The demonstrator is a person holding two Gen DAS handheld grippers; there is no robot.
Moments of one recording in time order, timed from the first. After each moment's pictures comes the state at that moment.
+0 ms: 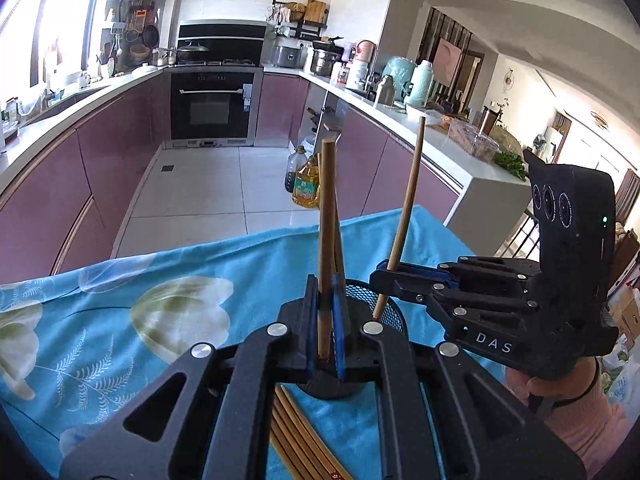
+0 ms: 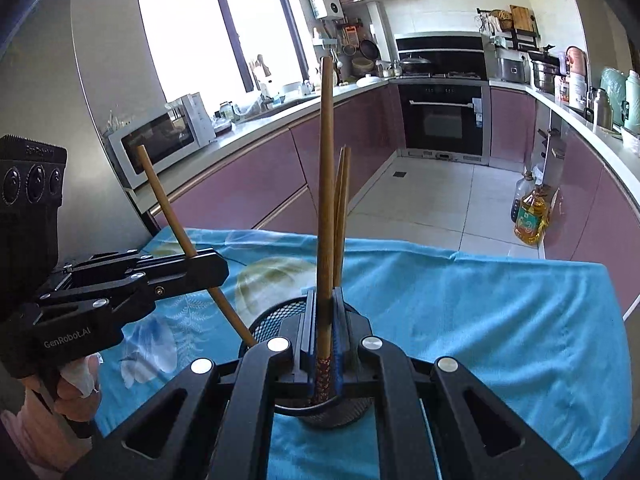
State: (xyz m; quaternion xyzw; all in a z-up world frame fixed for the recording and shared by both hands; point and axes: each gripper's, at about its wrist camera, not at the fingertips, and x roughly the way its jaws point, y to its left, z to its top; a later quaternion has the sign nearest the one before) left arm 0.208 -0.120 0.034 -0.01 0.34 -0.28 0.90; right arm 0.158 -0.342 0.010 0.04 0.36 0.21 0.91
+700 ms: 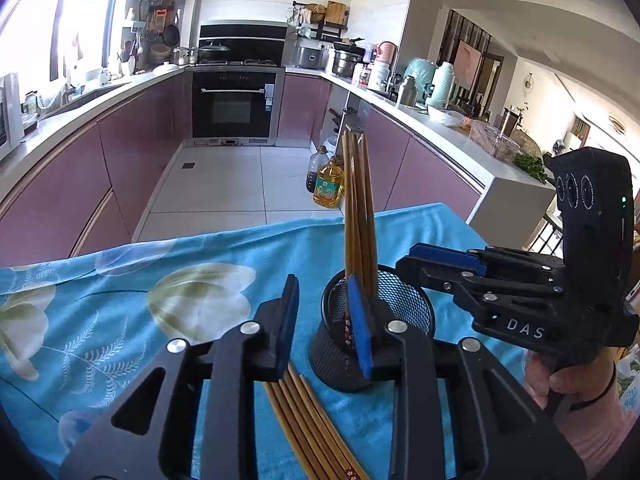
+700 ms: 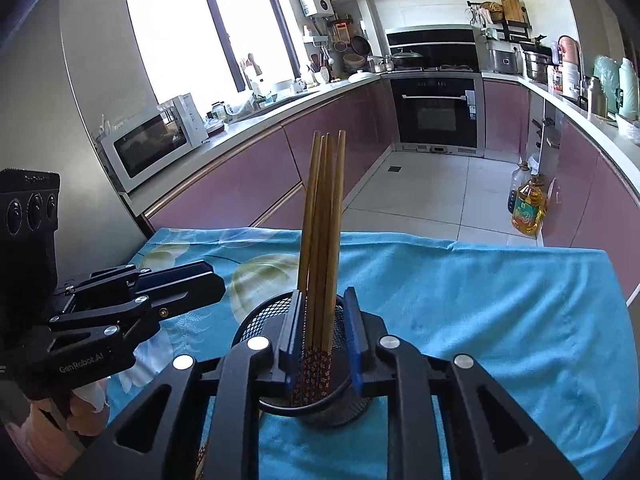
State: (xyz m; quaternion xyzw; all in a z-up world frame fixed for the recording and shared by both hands) left arm 0.198 -0.105 0.011 -0.01 0.33 -0.23 0.92; right arm 0.143 -0.343 0.013 0.05 0.34 0.21 0.92
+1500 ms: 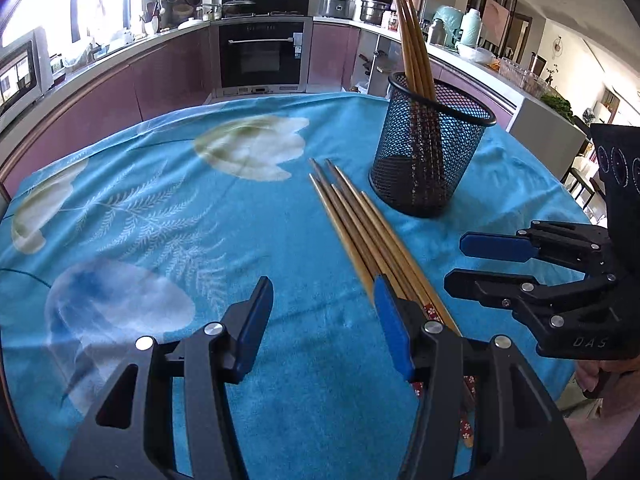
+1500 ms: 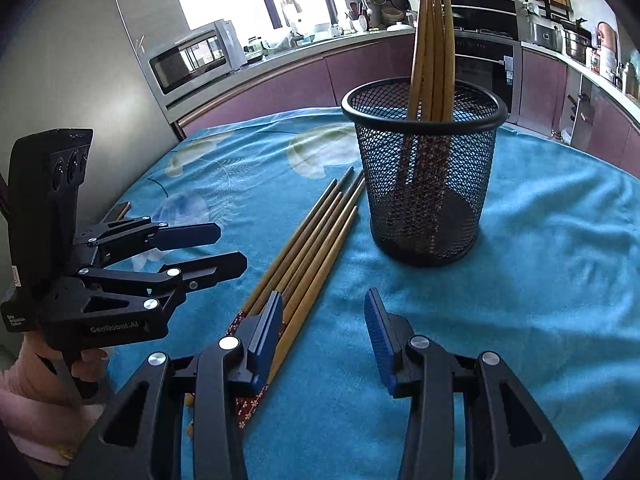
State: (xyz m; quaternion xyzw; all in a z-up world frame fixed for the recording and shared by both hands) left arm 0.120 -0.054 -0.103 0.02 0.41 -0.18 0.89; right arm 0.063 -0.291 -0.076 0.01 0.42 0.26 0.87
